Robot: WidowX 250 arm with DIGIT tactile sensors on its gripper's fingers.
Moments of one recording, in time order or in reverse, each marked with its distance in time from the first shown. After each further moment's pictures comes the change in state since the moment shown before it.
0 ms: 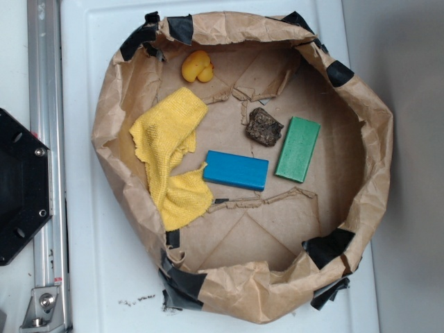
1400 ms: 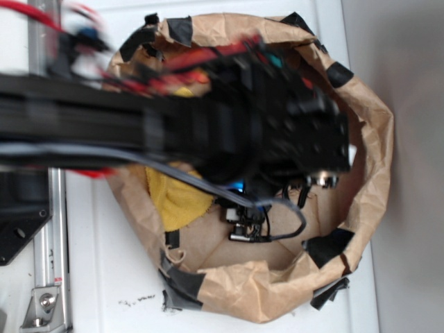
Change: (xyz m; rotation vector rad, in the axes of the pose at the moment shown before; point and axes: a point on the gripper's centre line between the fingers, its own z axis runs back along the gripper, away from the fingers) arm 0.129 0.007 -0.247 0.045 0.323 -0.272
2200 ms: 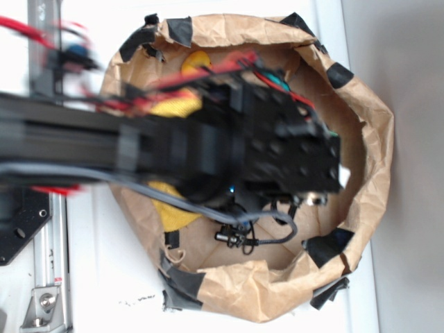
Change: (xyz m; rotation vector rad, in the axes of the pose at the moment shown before) arm -0.017 -0.003 0.035 0.021 -0.071 -0.061
